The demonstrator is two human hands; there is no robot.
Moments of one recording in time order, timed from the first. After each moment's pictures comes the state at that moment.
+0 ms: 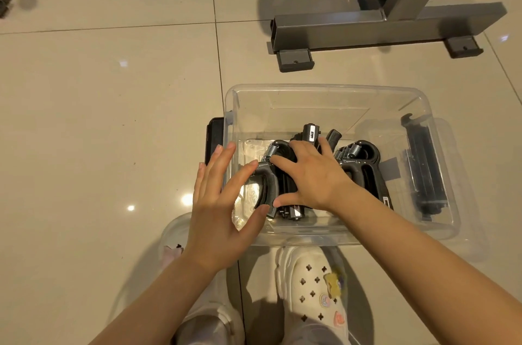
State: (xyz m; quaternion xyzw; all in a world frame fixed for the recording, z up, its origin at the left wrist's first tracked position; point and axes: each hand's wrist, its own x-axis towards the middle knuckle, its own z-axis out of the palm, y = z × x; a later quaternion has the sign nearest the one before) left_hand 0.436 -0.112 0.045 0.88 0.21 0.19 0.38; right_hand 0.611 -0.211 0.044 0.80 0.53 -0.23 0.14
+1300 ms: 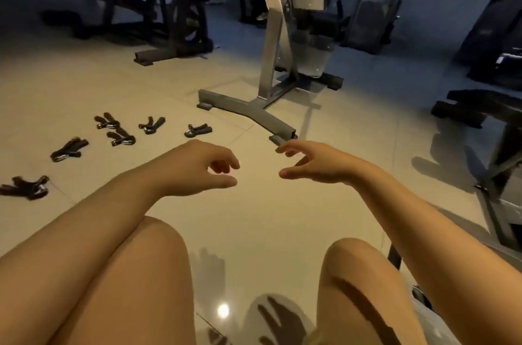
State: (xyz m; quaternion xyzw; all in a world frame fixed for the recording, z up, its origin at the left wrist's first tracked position) left_hand -0.015 0.000 0.386 0.87 0.43 0.08 0.24; right_hand 0.235 -0.024 0.389 0.65 0.71 -0.25 -0.10
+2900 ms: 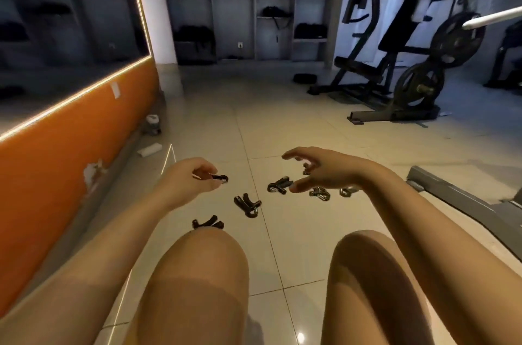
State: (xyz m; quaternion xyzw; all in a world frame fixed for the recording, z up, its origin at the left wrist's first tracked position) left_hand -0.357 0.020 0.405 0.49 0.79 0.34 0.13; right_hand -0.131 0.175 0.445 0.29 0.92 -0.27 -0.02
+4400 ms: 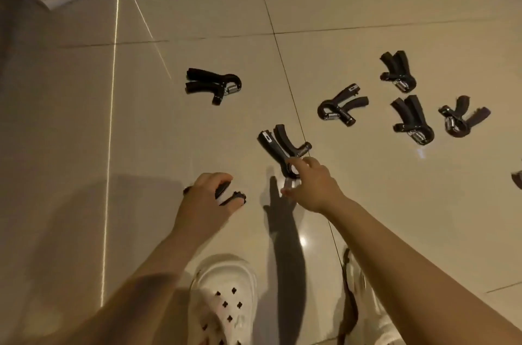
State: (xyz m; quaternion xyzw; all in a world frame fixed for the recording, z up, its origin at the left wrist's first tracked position) left_hand -0.629 0.246 0.036 0.37 0.82 0.29 0.32; right_hand -0.475 0.404 0.046 0.46 0.83 -0.28 0.15
